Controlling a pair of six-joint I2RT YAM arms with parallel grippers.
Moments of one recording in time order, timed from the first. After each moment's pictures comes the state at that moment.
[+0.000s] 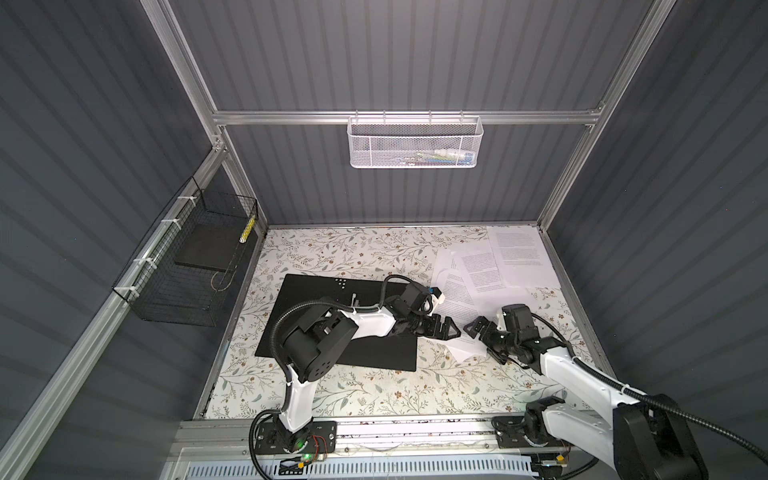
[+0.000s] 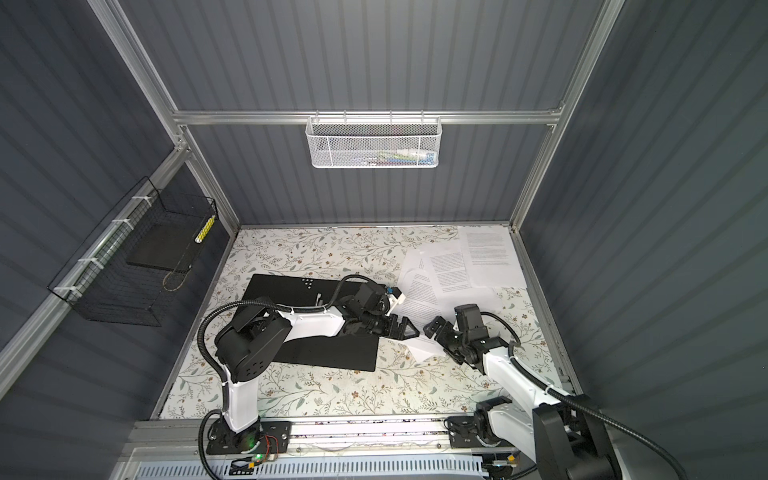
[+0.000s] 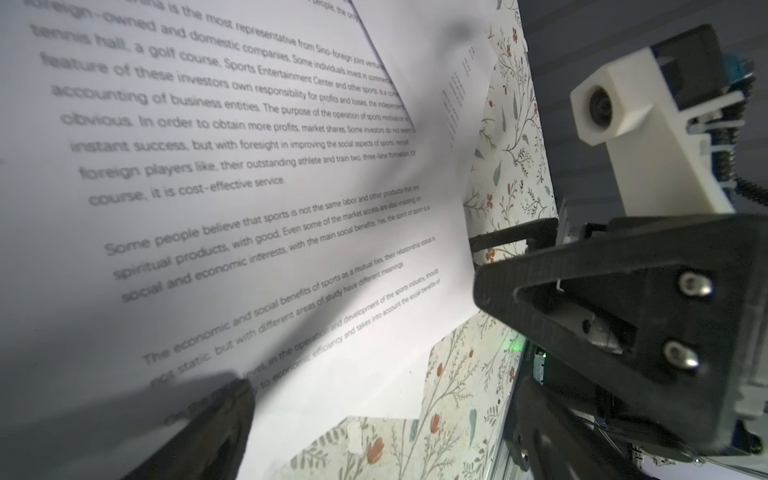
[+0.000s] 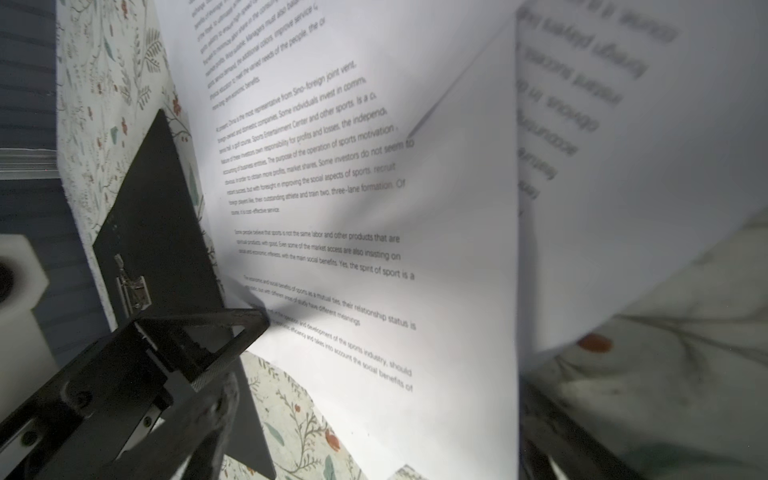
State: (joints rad) left arm -0.86 1.98 1.12 0.06 0.59 -0.60; right arm 0.24 1.11 0.41 -0.27 -0.26 0.86
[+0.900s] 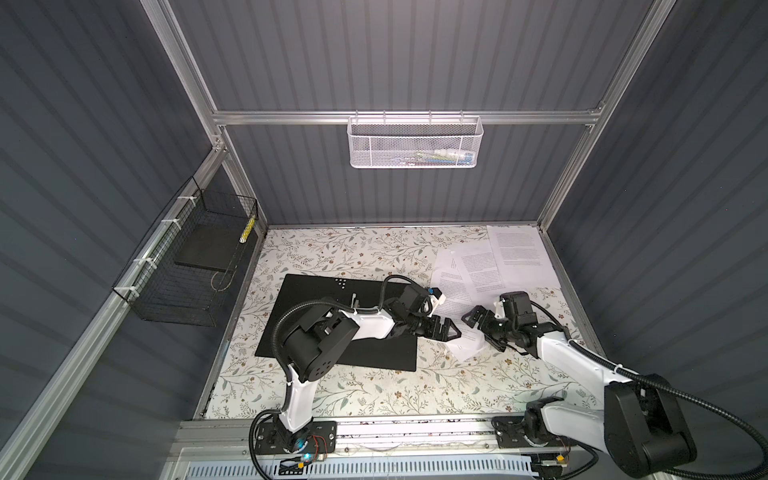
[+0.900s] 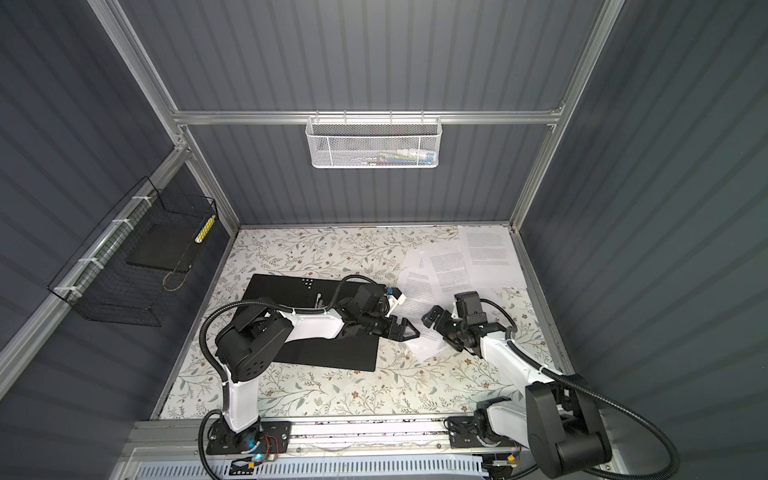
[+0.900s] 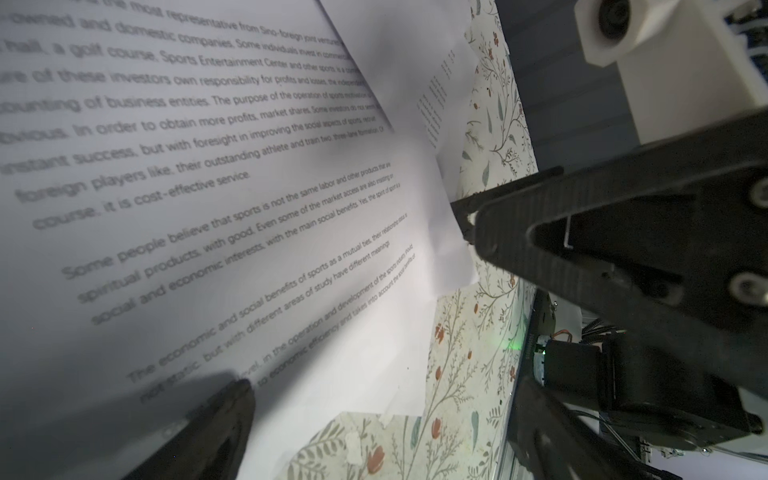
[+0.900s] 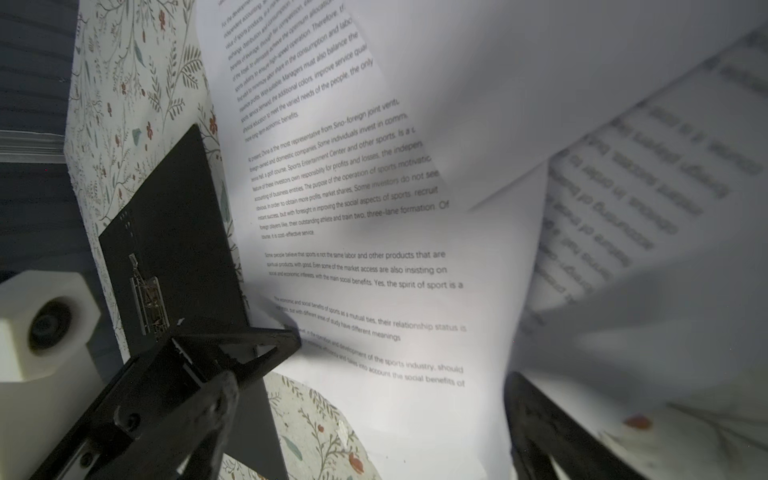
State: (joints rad) left arm -0.86 1.98 1.08 0.15 0.60 -0.58; right arm 0.20 1.22 0.51 -0.23 -0.32 0.78
